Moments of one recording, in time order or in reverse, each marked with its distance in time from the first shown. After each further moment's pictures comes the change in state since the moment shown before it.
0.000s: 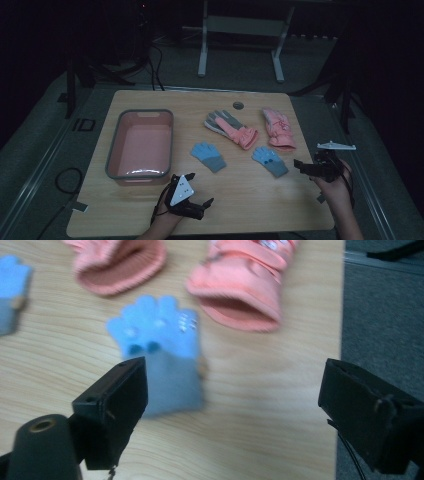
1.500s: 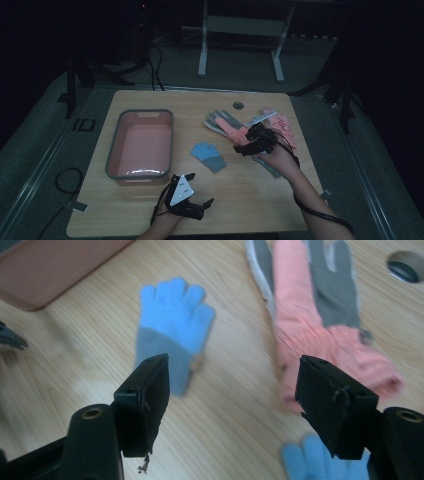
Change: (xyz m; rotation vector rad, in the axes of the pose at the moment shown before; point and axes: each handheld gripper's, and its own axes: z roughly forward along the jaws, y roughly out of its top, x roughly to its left) left arm 0.000 0.000 0.000 -0.003 -0.010 -0.002; right arm 0.149 0.102 0.069 0.121 0.316 -0.405
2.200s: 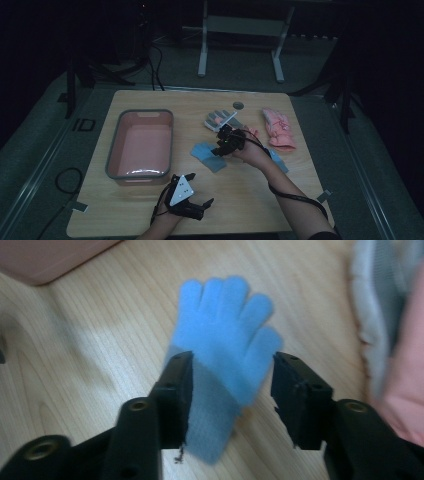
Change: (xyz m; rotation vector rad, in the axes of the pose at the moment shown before) left arm 0.000 0.000 0.000 -0.002 -0.003 0.005; right arm 0.024 0.033 0.083 0.145 0.130 -0.174
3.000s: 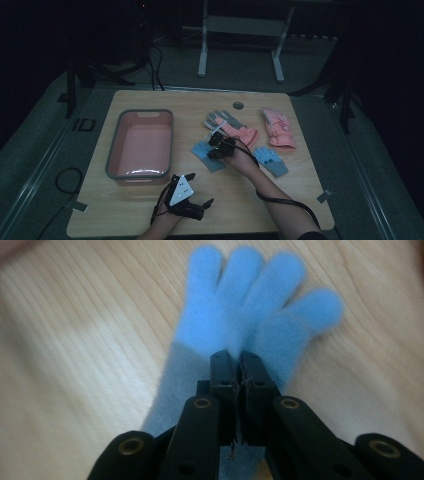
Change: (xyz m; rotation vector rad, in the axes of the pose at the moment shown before) left arm 0.000 0.000 0.000 -0.002 -0.003 -0.006; right arm 0.009 -0.004 0.047 0.042 -0.020 0.060
